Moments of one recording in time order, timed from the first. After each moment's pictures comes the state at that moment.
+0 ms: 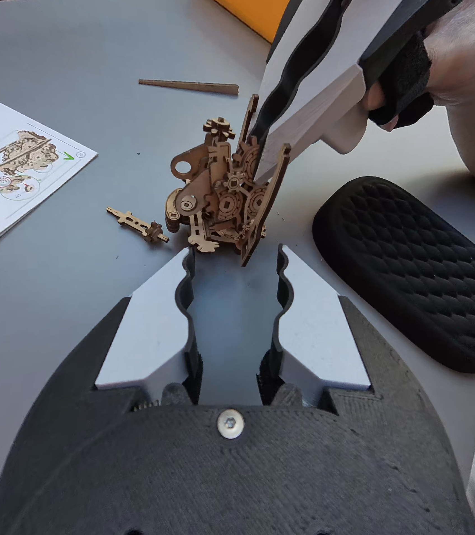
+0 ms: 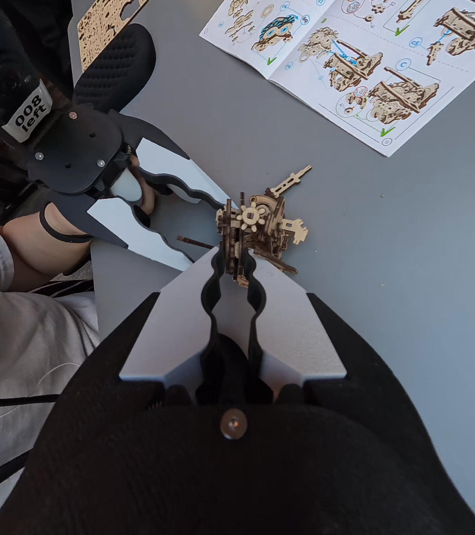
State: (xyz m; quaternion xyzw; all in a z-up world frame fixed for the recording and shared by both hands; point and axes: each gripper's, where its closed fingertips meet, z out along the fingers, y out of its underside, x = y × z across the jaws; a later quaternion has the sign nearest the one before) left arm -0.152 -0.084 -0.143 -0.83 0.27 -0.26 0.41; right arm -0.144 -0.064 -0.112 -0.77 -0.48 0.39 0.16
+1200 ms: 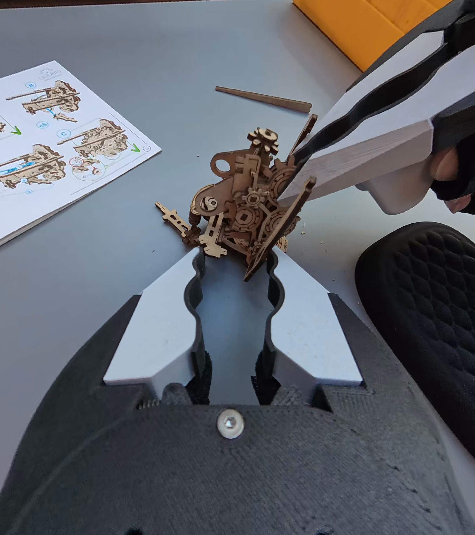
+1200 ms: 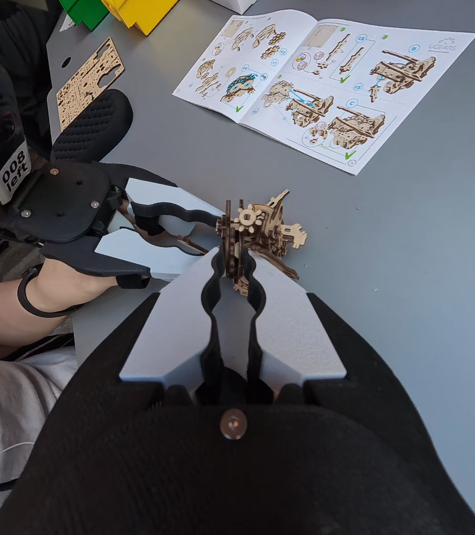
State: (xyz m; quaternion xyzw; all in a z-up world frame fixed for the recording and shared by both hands) left arm -0.164 -0.059 -0.147 -0.86 0.17 -0.18 0.44; right arm -0.155 -0.053 -0.111 -0.79 -0.42 0.38 0.25
